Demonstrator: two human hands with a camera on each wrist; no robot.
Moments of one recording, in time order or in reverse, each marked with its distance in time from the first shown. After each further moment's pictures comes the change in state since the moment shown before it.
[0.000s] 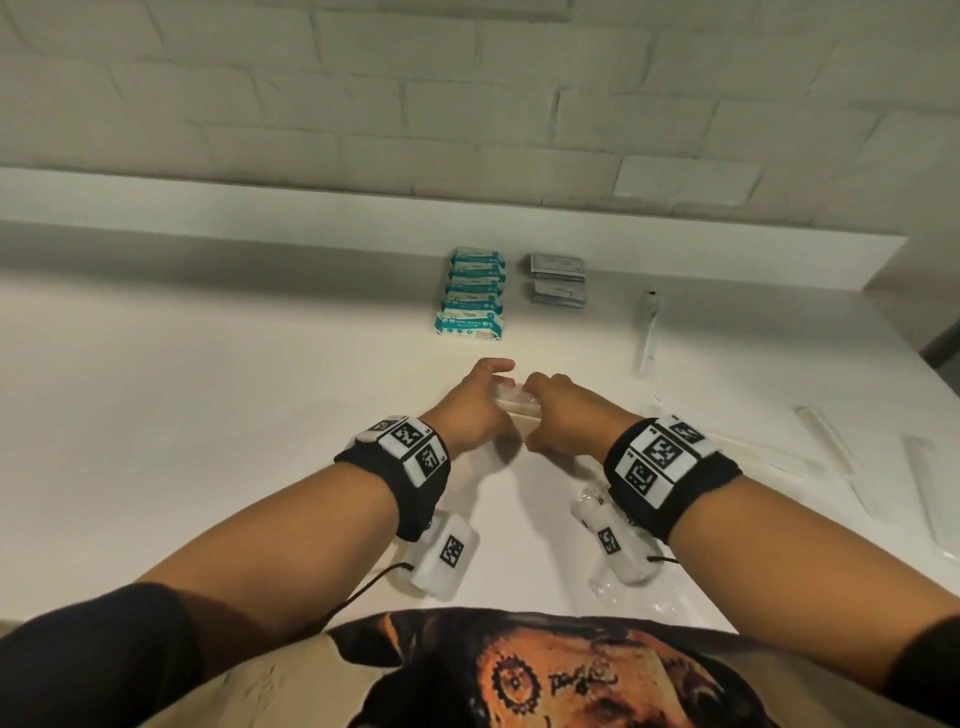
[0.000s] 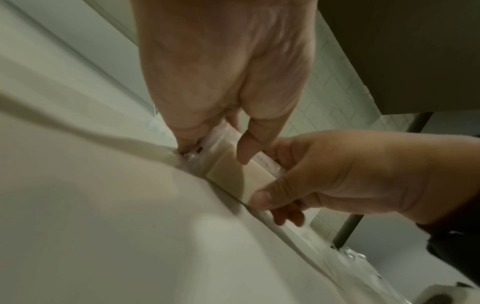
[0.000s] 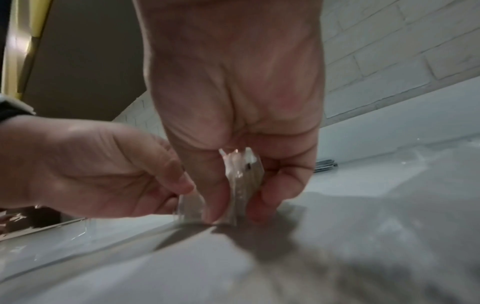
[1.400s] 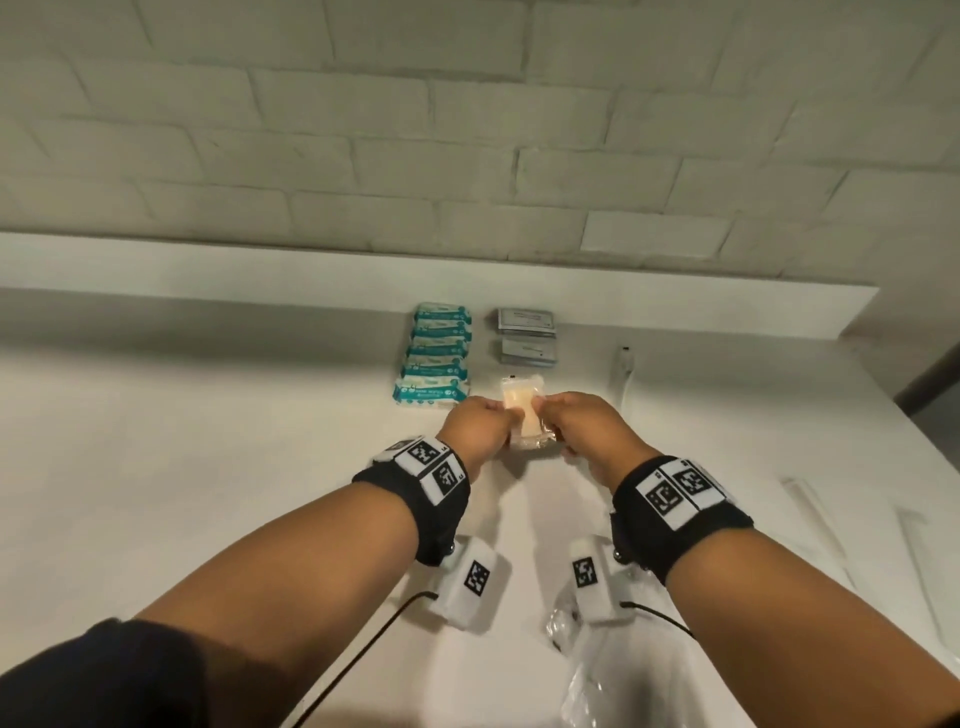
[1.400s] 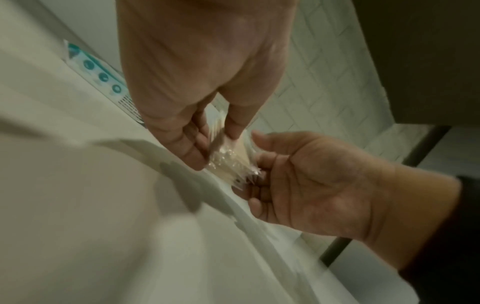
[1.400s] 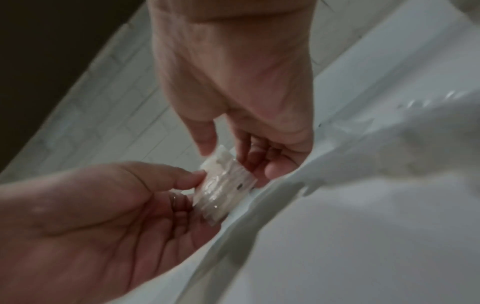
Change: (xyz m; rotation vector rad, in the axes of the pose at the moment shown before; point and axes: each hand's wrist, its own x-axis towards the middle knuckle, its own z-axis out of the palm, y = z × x) left_hand 0.091 0.039 0.024 -0.100 0.199 -0.125; right_hand 0.059 0.059 -0.042 1.011 0.202 0.250
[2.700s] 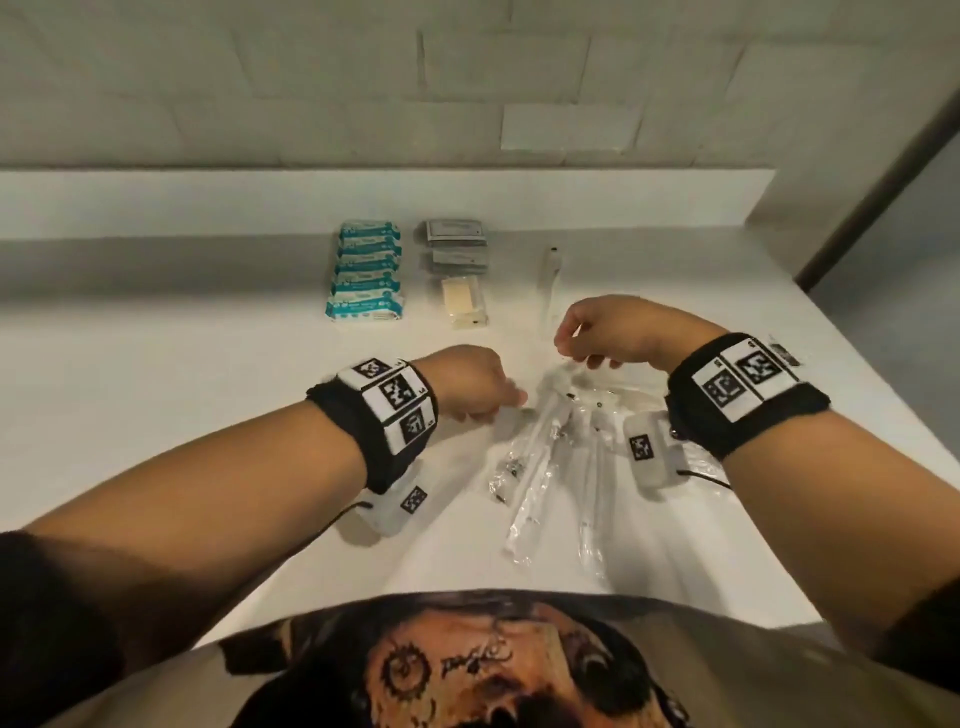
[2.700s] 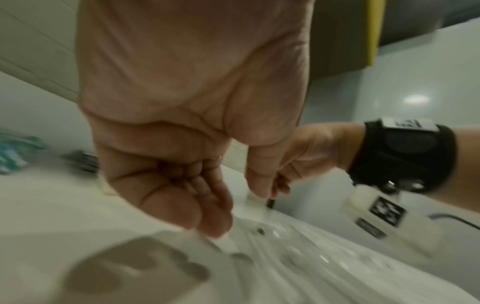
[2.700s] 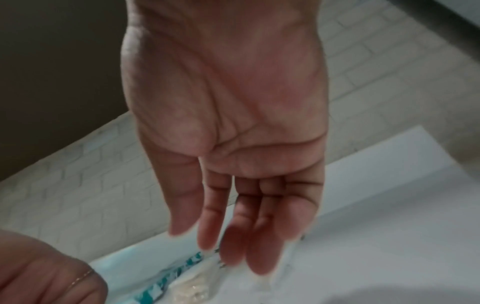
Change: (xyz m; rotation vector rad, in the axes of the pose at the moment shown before) left_hand -0.091 0.026 0.028 0.927 -0.502 0.143; right_hand -0.079 0.003 -0.094 -0.688 -0.138 -0.074
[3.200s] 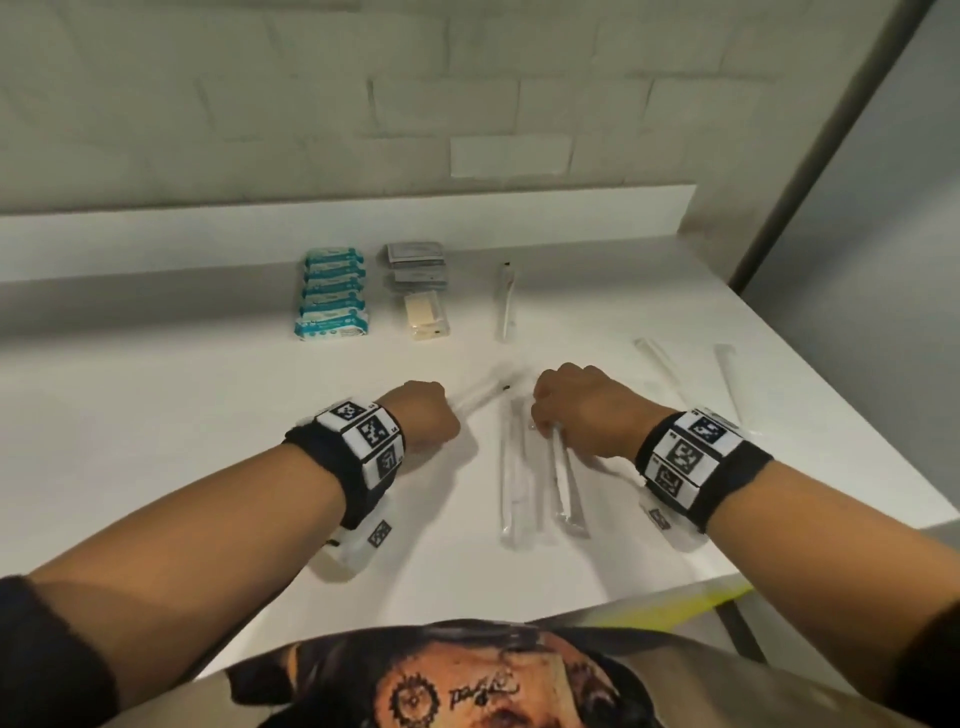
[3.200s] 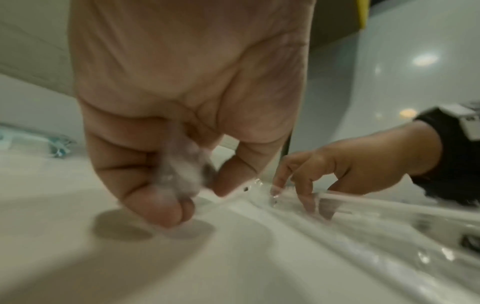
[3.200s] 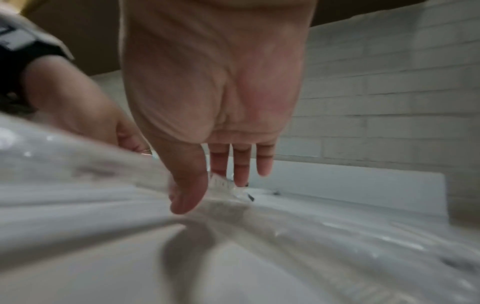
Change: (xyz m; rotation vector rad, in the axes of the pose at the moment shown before) left_hand -0.017 -0.007 0.030 0.347 0.080 -0.147; right_hand -0.058 0.050 0.062 -0.735 0.083 -0.324
